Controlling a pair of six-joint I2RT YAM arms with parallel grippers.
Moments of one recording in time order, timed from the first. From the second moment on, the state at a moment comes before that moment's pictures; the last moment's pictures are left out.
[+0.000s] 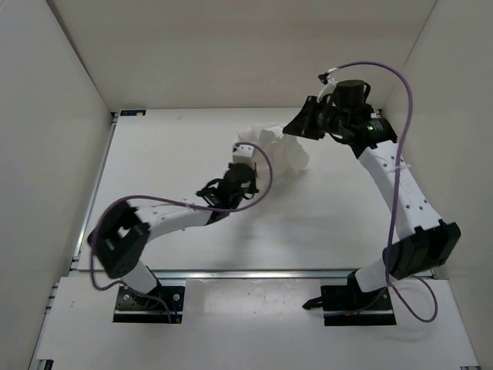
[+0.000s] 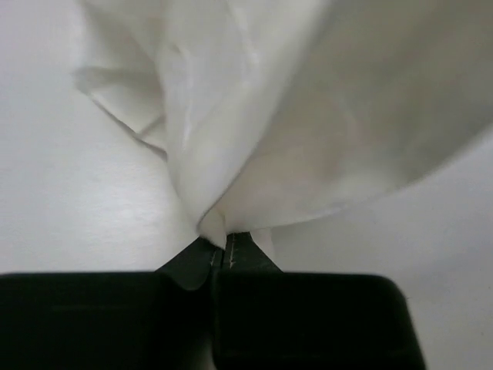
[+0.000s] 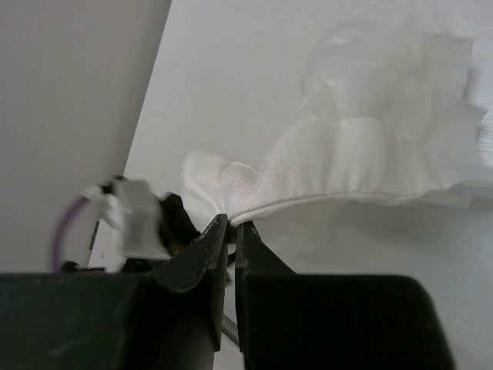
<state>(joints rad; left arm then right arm) -0.89 1.64 0.96 0.28 -0.46 -0.41 0.31 1.52 1.67 -0.65 -0.46 0.49</state>
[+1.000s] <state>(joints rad) -0.47 1.67 1.91 -0.49 -0.20 0.11 0.23 1.86 2.09 -0.72 -0.61 0.45</state>
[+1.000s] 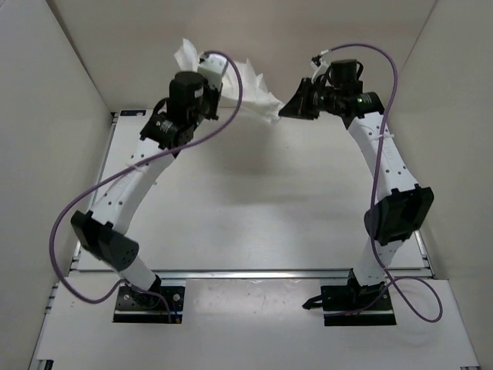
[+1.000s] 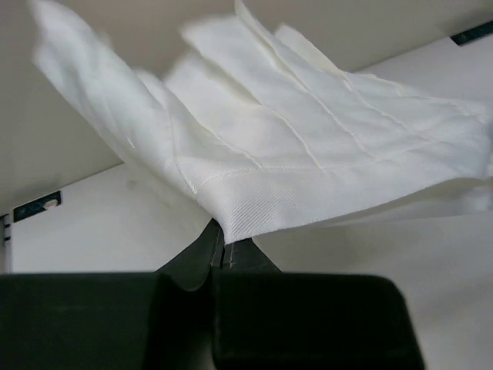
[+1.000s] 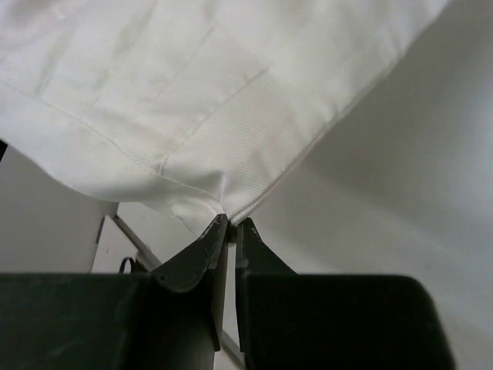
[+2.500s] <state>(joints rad) -0.43 1.43 0.63 -0.12 -0.24 -0.56 0.44 1.57 0.84 -0.33 -0.06 0.45</state>
